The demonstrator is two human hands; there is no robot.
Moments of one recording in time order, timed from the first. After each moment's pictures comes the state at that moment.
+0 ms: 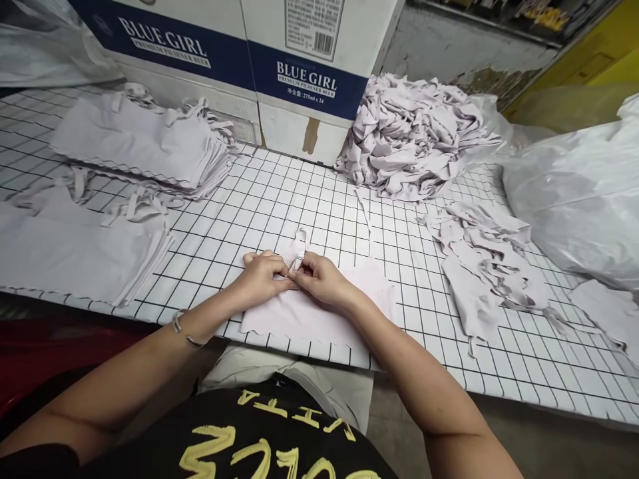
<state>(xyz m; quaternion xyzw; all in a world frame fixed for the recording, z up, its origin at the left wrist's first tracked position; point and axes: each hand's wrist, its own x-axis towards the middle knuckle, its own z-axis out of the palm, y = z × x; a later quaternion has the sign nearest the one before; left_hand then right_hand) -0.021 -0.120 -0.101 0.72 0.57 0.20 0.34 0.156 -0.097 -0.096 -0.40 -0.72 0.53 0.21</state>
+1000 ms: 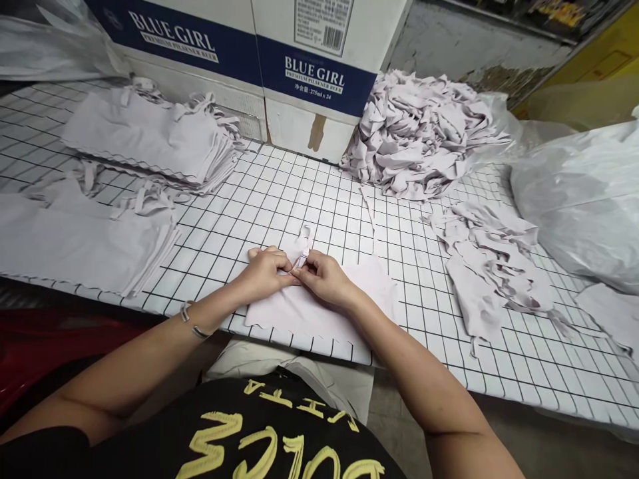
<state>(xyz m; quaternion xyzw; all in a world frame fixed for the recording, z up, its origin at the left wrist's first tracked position) -0.023 -0.120 -0.107 0.72 0.56 0.22 0.34 0.155 -0.102 -0.102 -0.43 -0.73 0.48 0.22</state>
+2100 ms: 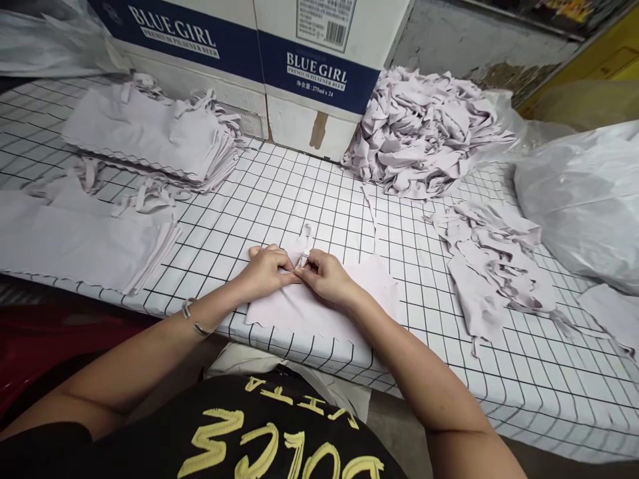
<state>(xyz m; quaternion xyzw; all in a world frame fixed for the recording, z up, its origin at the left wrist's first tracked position) -0.022 -0.120 -0.105 0.70 0.58 0.21 0.35 0.157 -0.100 -0.102 -0.45 -0.73 0.47 0.19</state>
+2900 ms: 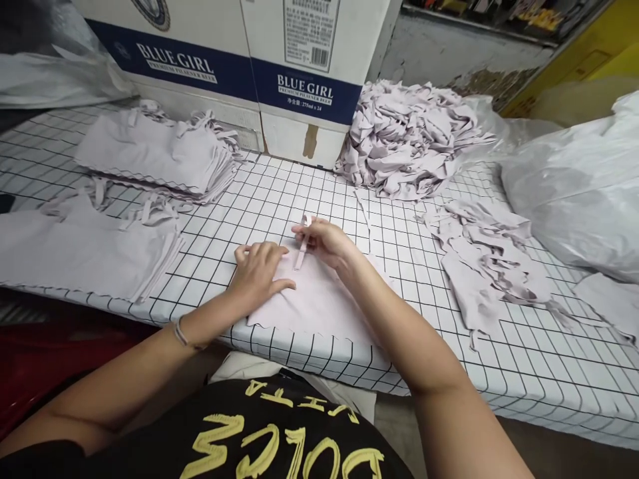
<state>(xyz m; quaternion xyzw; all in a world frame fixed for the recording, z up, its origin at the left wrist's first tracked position) -0.032 -0.142 -0.105 0.80 0.56 0.16 0.12 0.137 -0.050 -0.070 -0.46 -0.38 0.73 0.34</state>
